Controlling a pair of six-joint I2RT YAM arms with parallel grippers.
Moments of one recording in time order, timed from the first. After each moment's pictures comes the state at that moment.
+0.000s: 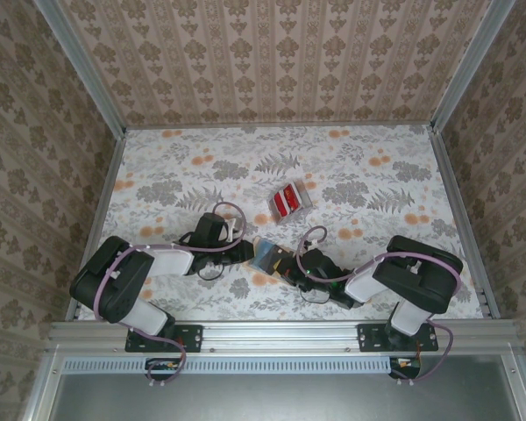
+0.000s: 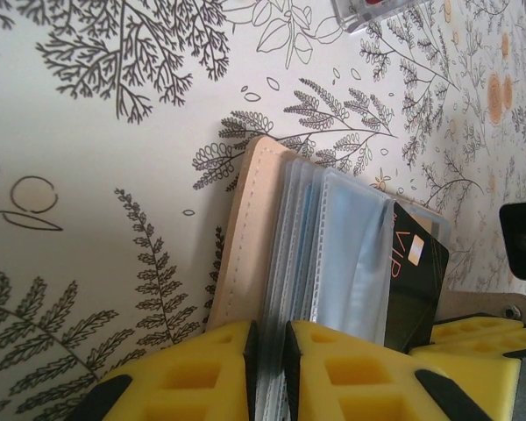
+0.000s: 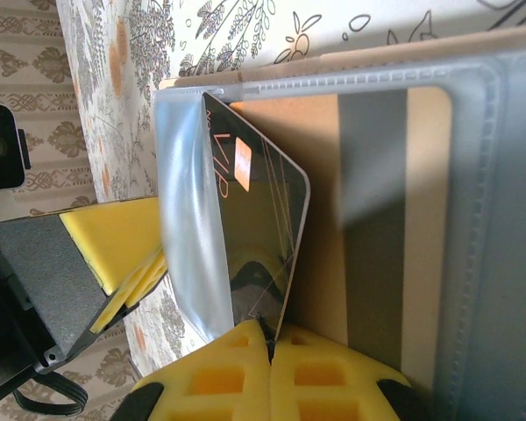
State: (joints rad) left arm -0.59 1.50 0.44 0.24 0.50 -0.68; right arm 0.94 1.66 0.31 0.81 0.00 1.47
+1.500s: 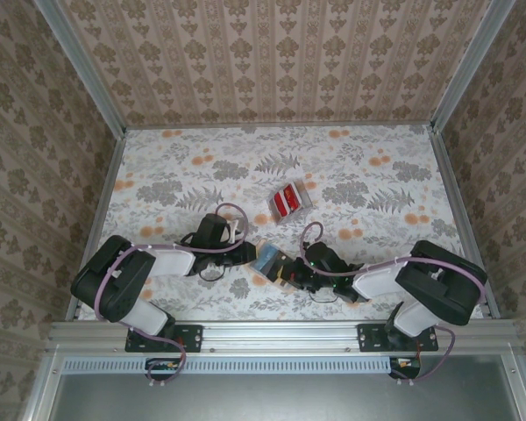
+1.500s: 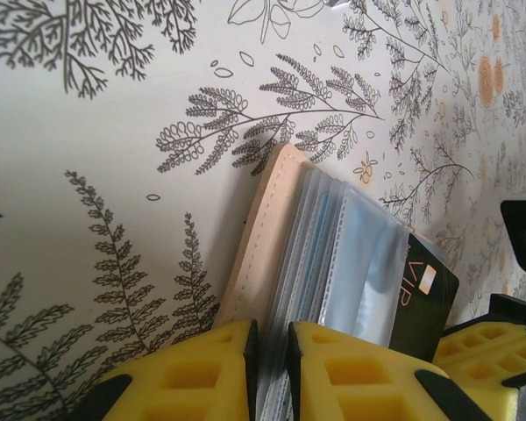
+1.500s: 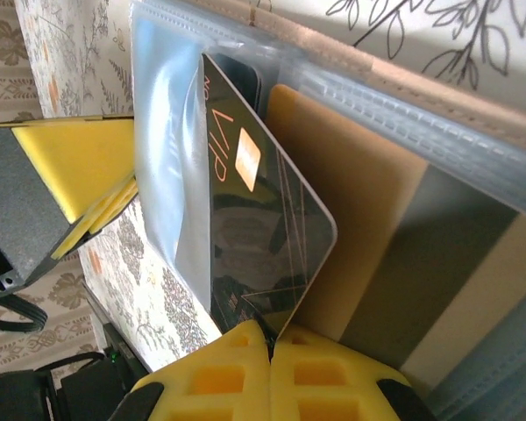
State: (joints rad) left arm -0.61 1.51 0.44 0.25 0.52 -0.68; right arm 0.87 1.50 0.33 0.52 -0.22 1.30
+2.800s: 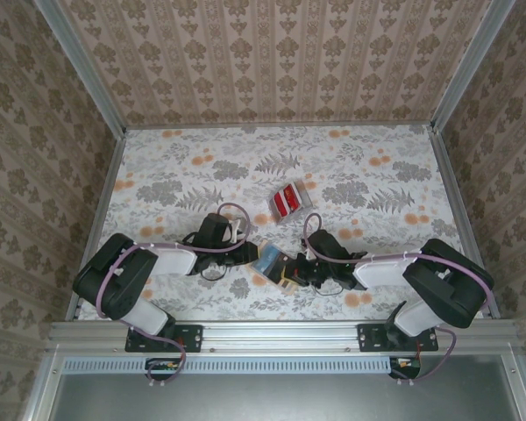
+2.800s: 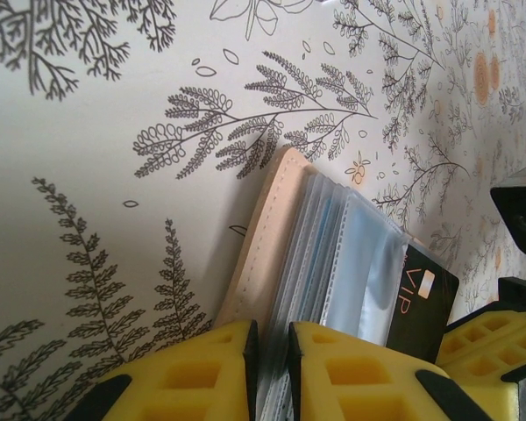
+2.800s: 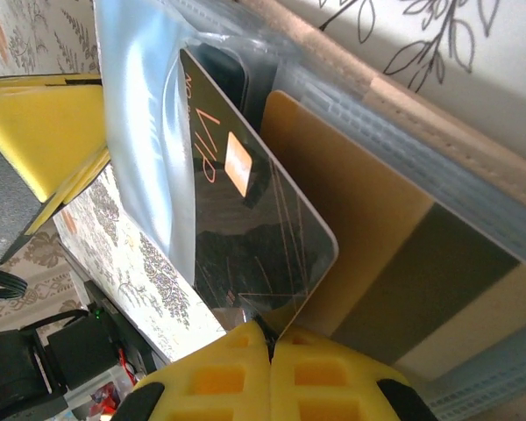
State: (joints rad) left arm -0.62 1.53 0.45 0.27 0.53 -0.69; right arm 0.77 1.48 0.43 0.26 -0.42 1.18
